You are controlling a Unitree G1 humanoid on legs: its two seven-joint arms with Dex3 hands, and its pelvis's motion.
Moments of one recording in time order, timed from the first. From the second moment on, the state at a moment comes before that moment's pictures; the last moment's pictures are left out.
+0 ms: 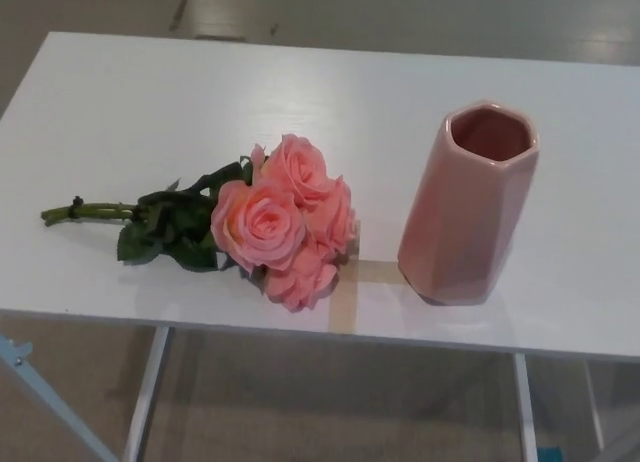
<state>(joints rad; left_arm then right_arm) -0.15 0.45 0.15 1.27 0.08 -0.14 -0.03 -0.23 -0.31 -0.22 1.28 -0.04 -0.06 -0.03</state>
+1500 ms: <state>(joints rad) 0.43 0.67 0.16 -0.17 -0.22 -0.20 -0.51 -0.24 -0.31 -0.20 1.29 -0.03 -0.08 -0.03</state>
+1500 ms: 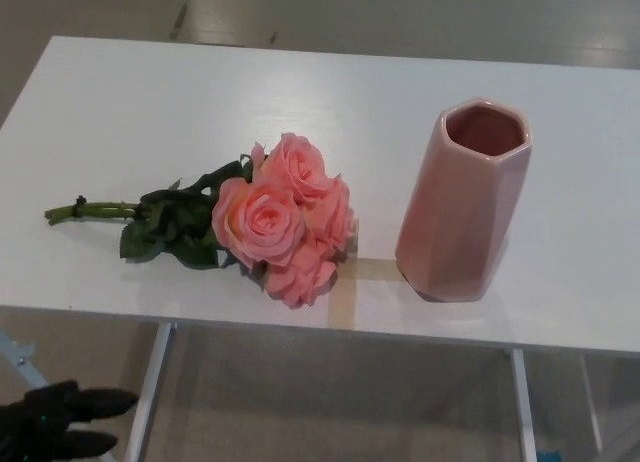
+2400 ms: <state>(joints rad) -0.29 0.63 0.09 -0.27 -0.19 0.02 -0.35 -0.25 -0.31 -0.20 1.29 -0.03 -0.08 -0.03</state>
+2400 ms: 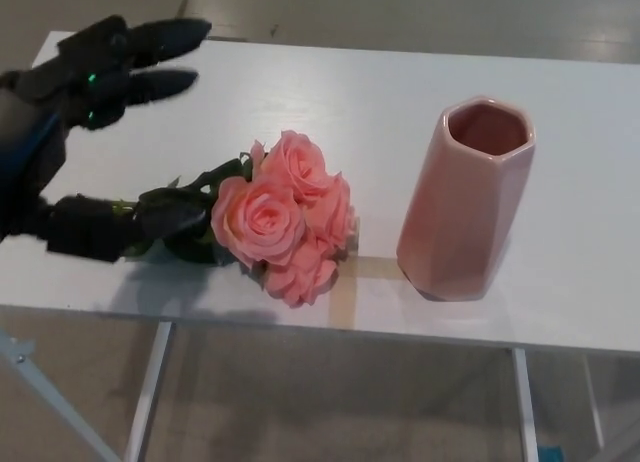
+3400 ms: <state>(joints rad) -0.75 0.78 -0.45 0.36 0.30 0.14 -0.50 -0.28 -0.33 -0.18 1.29 -0.03 -0.08 -0.03</state>
